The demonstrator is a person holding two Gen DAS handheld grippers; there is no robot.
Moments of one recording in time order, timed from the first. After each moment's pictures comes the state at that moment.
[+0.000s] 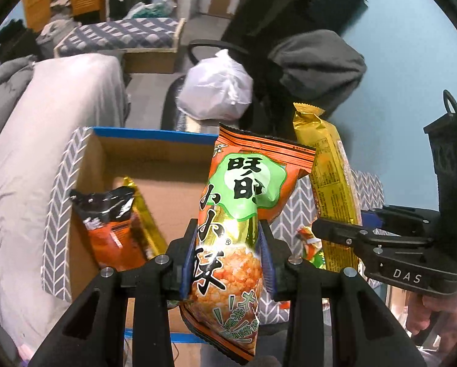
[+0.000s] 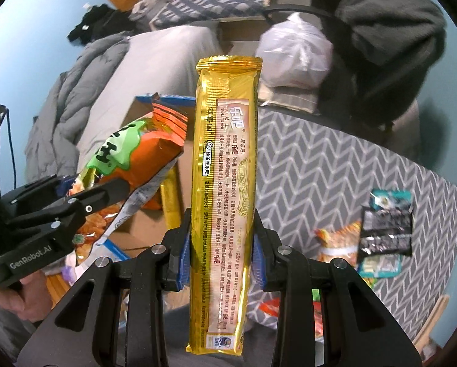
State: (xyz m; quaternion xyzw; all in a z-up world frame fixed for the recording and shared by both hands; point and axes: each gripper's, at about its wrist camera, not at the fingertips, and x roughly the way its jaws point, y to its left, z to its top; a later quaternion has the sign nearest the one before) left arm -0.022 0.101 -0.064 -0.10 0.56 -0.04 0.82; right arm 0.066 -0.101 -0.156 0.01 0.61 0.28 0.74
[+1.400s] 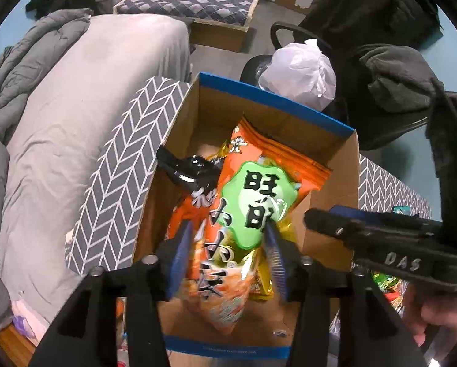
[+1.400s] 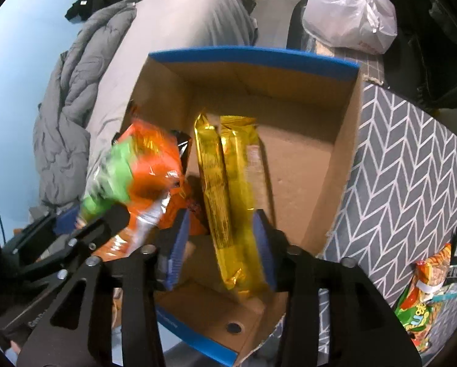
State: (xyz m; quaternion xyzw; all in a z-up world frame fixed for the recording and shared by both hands) left arm -0.031 0.206 -0.132 -0.14 0.60 0.08 0.79; right arm 0.094 0.033 -0.241 0.03 0.68 0.31 0.67
